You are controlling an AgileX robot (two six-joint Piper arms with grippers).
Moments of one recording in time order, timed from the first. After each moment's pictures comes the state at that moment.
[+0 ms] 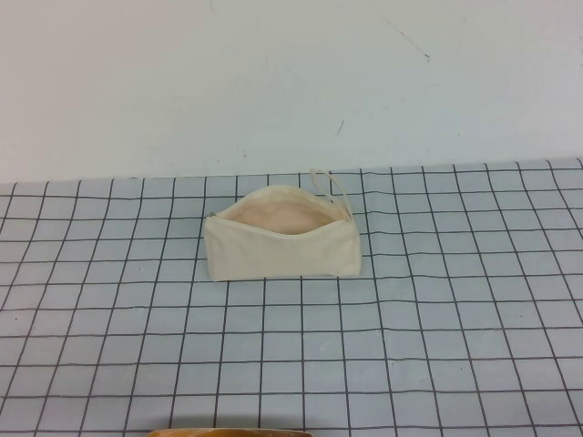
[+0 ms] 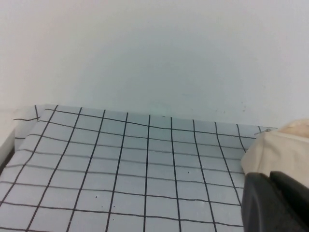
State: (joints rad) right arm 0.01 -0.01 0.02 0.07 0.43 -0.18; left arm -0.01 0.08 -0.22 -0.06 0.31 -0.12
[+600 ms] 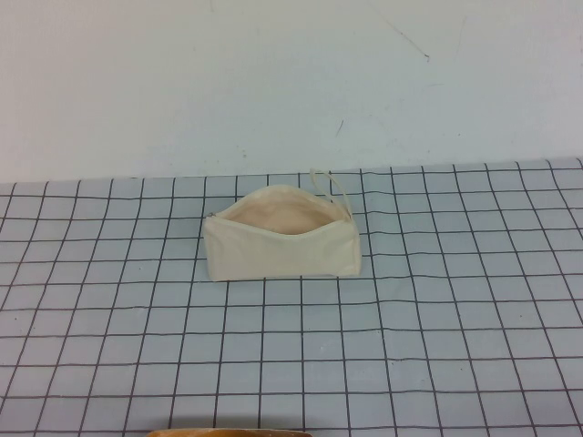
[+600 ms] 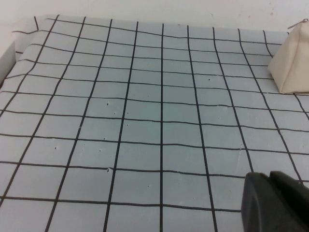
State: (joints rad) right arm 0.01 -0.01 0.02 0.07 0.43 -0.17; left arm 0.02 -0.01 0.02 -0.09 0.35 -0.04
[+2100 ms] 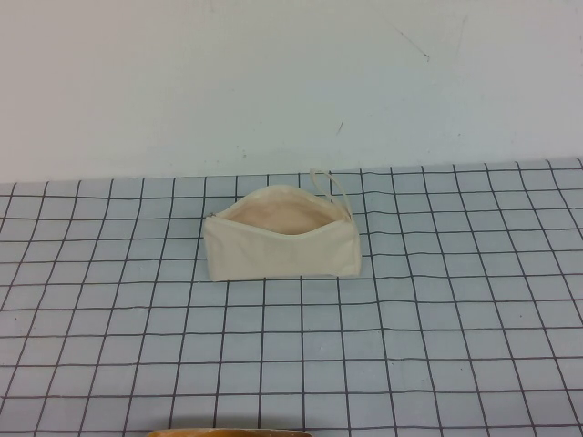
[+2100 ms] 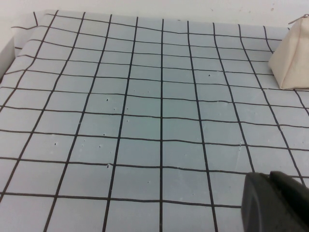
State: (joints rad) right arm 0.01 -0.01 0.02 0.07 0.43 -0.17; left arm 0.02 -0.01 0.02 -0.09 0.37 -0.04
